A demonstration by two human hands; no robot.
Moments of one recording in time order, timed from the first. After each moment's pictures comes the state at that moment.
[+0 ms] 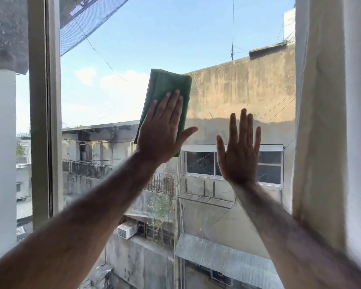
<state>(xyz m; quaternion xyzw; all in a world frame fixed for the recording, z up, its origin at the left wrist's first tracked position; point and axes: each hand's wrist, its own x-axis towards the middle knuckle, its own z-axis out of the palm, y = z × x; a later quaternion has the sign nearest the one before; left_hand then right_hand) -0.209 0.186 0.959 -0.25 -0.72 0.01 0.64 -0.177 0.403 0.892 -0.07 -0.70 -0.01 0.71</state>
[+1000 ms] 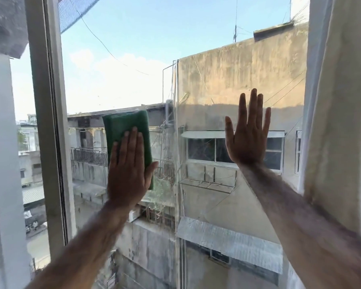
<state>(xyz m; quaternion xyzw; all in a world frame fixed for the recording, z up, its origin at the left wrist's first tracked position) -0.244 0.102 0.804 -0.17 -0.76 -0.04 0.63 -0.177 0.399 0.890 -0.08 -0.69 -0.01 0.72</state>
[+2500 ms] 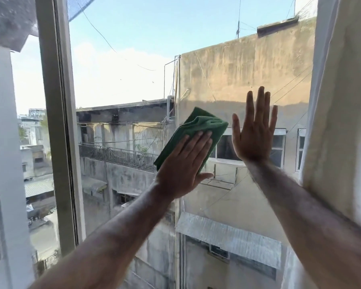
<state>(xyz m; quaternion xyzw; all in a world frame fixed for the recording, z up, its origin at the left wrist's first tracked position) -0.221 0.188 0.825 -0.36 -0.70 0.12 0.61 -0.176 0.404 0.890 -0.09 -0.69 -0.02 0.71</state>
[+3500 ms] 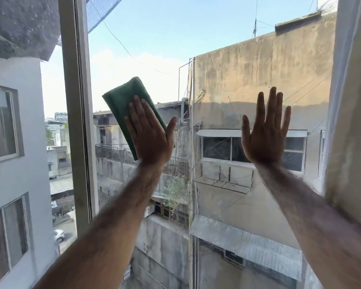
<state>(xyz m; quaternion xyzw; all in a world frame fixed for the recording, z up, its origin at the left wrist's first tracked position) -0.233 0.134 0.892 -0.04 -0.75 -0.21 0.63 -0.178 0.402 0.890 -0.08 -0.69 -0.01 0.72</state>
